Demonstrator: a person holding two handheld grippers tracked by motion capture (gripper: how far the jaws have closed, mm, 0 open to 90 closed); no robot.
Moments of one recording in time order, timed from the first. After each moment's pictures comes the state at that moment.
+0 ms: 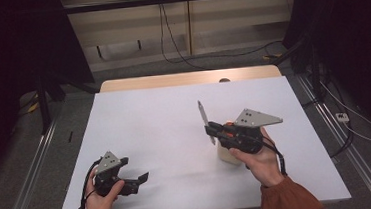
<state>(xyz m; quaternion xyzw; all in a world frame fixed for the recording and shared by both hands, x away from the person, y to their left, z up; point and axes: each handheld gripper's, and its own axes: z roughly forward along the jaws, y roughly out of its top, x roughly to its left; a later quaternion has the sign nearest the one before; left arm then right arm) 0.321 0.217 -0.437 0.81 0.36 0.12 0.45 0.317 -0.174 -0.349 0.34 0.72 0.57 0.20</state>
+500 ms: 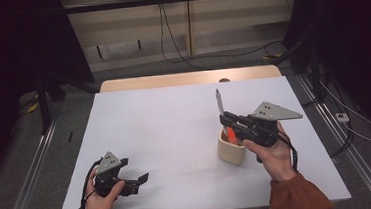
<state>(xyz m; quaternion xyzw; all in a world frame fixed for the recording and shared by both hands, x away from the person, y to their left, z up) 0.320 0.217 -0.439 0.81 0.36 0.12 0.44 0.318 -0.206 -0.341 0.36 0.69 0.58 0.23</state>
